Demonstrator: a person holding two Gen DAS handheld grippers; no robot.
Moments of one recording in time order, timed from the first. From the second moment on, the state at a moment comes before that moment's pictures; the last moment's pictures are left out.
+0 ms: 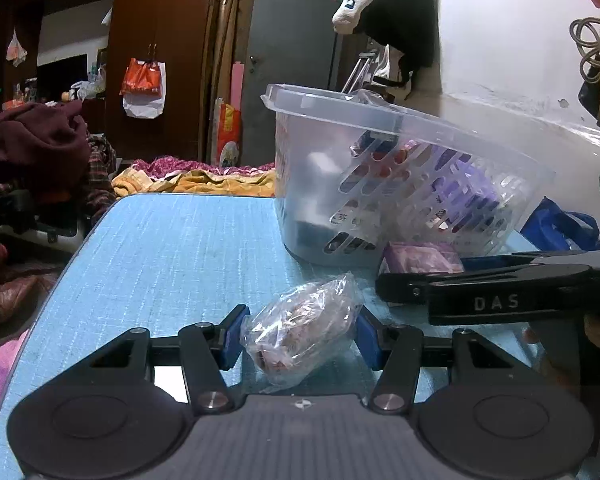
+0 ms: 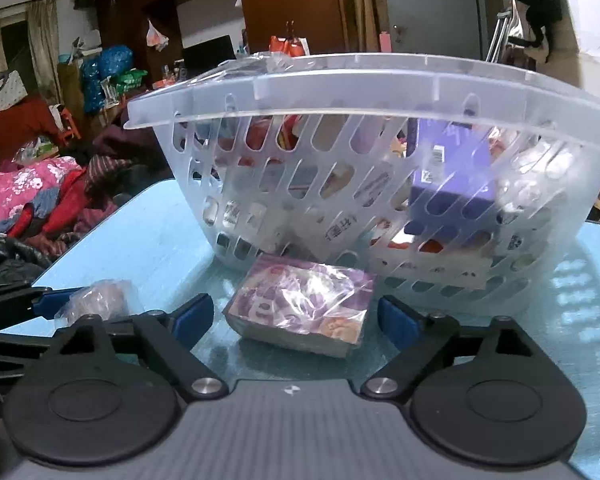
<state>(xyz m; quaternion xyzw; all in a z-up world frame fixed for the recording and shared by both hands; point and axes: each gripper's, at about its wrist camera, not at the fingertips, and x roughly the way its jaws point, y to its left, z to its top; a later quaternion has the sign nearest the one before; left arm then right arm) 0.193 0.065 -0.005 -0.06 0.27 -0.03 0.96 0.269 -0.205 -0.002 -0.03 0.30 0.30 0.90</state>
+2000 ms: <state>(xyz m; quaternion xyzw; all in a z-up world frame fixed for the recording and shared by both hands) 0.191 0.000 0.107 0.01 0.14 -0.05 0.99 0.213 -0.286 0.076 -0.08 0.08 0.17 0.98</state>
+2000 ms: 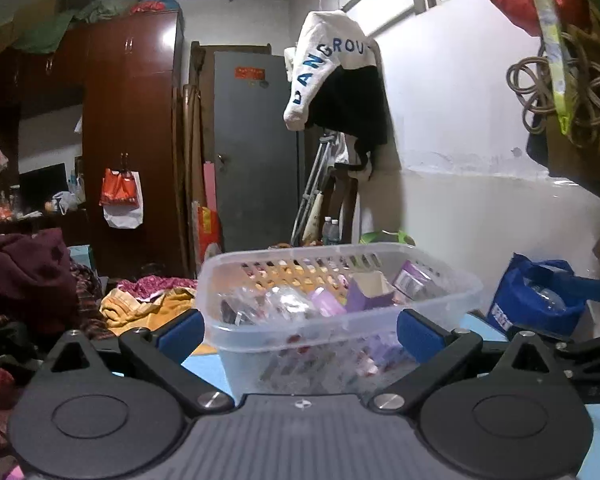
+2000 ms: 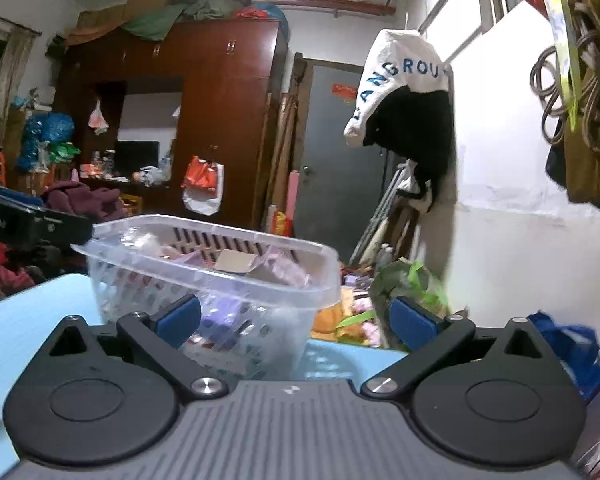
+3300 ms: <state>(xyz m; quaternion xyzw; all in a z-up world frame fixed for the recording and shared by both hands) 0.179 -0.021 0.101 -0.01 0.18 -0.01 0.98 0.207 -0.307 0.080 -0.02 0.09 0.17 0.98</state>
